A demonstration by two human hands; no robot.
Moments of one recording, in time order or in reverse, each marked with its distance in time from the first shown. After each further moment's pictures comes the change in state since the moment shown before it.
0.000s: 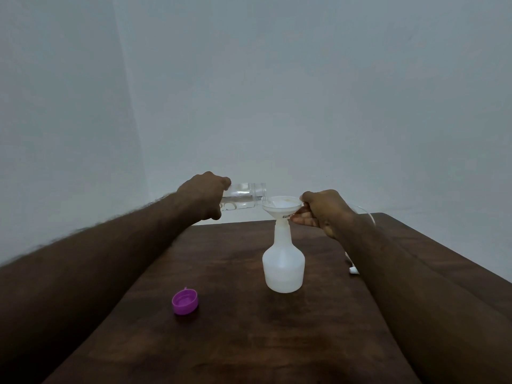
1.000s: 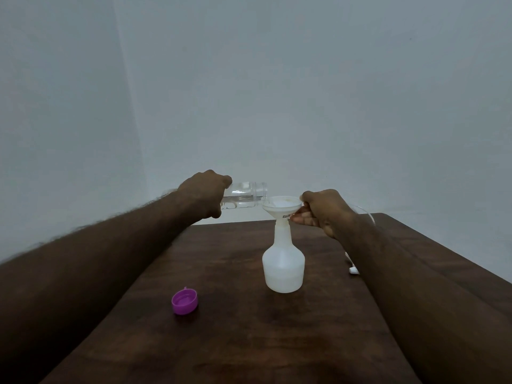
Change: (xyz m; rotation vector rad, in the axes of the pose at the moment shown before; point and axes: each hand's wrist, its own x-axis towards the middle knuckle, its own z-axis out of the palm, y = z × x) left_hand 0.000 0.005 -0.004 0.061 0.013 0.020; right_hand 0.005 -0.001 -0.001 -0.003 -0.004 -0.009
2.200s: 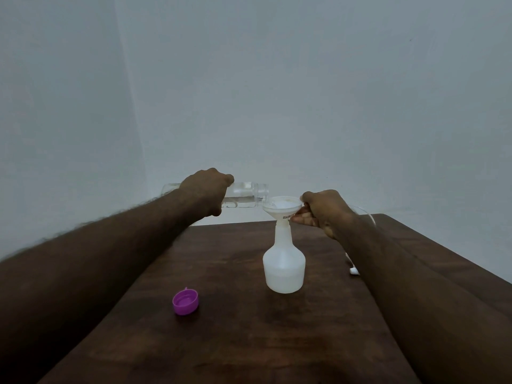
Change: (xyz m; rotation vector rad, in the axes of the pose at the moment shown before) left_hand 0.003 0.002 -0.001 0.073 -0.001 0.022; right_hand 0.000 0.002 -0.001 0.012 0.002 0.000
